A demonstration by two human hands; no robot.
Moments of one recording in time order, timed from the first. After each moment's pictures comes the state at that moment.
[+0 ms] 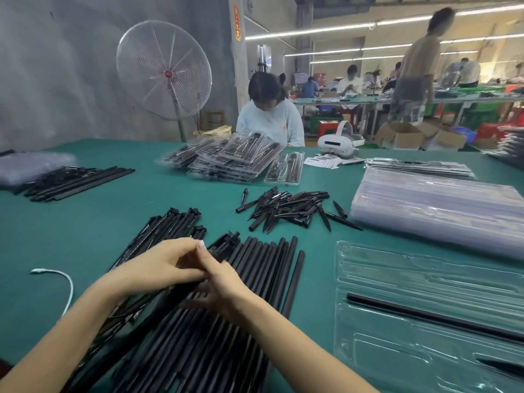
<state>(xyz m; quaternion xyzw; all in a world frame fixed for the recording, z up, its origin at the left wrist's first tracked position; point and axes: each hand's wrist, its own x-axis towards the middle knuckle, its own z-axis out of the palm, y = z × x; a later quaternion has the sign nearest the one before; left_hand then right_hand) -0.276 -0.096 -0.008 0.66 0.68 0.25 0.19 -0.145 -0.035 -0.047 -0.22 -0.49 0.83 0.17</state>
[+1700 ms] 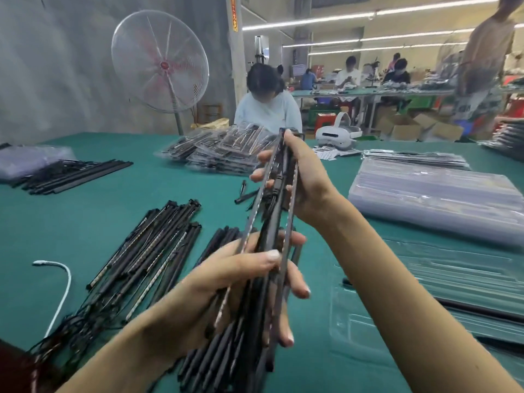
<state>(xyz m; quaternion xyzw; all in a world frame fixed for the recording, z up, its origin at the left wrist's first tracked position) -0.149 -0.119 0.014 0.53 0.32 0.49 0.61 -0.061 0.023 0.076 -0.17 -0.52 0.75 0.36</state>
